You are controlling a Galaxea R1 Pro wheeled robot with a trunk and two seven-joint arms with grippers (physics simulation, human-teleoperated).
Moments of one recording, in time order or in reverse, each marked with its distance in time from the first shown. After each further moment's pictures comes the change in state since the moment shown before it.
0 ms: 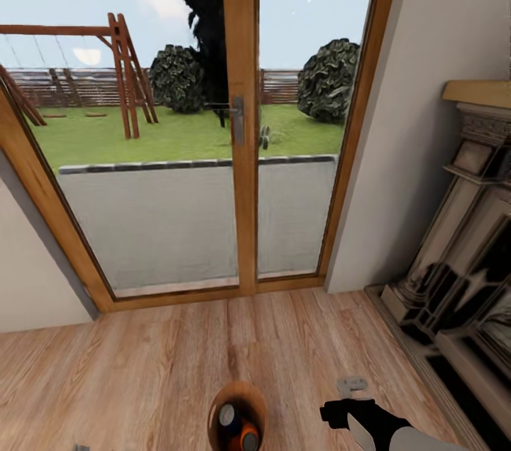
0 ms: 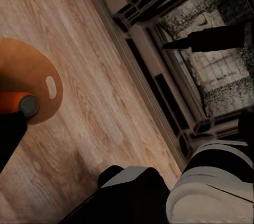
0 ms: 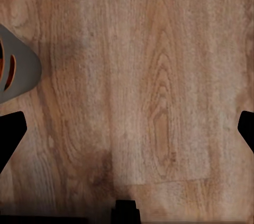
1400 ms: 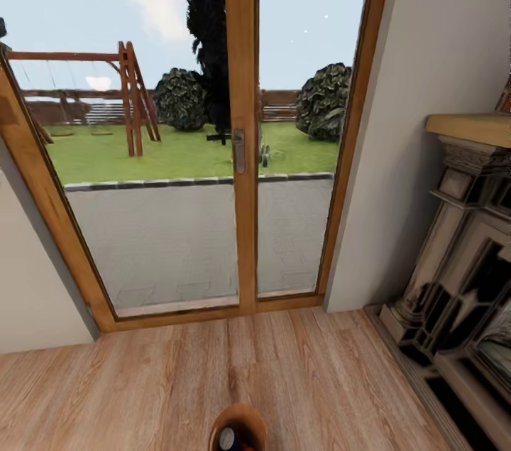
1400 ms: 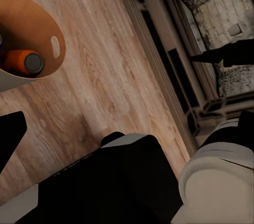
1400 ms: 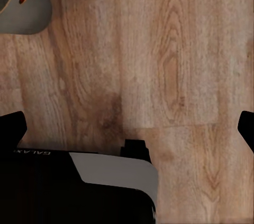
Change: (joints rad) left arm 0.118 -0.031 0.000 0.001 -0.085 -0.012 0.147; right arm 0.261 0.009 0.004 -0.003 0.002 -0.131 0.000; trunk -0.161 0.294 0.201
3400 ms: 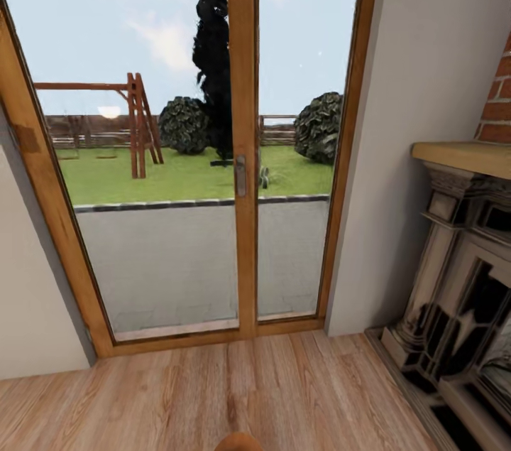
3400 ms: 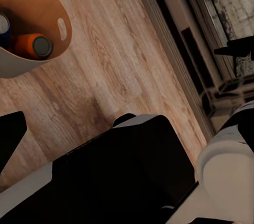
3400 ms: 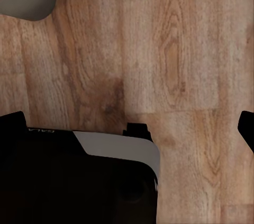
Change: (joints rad) left arm 0.049 -0.022 -0.003 0.002 -0.113 0.001 0.112; right arm 0.125 0.002 0.000 0.002 0.002 -0.044 -0.001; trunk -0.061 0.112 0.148
